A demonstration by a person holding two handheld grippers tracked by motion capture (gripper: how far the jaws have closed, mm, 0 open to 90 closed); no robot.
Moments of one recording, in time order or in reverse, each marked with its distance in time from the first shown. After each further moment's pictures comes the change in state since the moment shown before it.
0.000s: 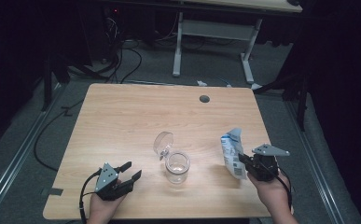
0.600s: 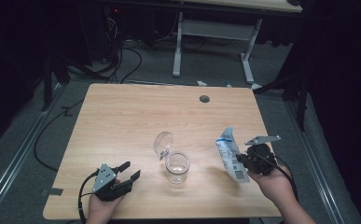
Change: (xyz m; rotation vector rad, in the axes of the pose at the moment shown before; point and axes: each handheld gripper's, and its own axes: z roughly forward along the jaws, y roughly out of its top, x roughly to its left) left arm 0.002 -0.001 -0.004 -0.020 0.001 -0.017; right arm 0.008 0.035 -0.004 0.221 0.041 -0.042
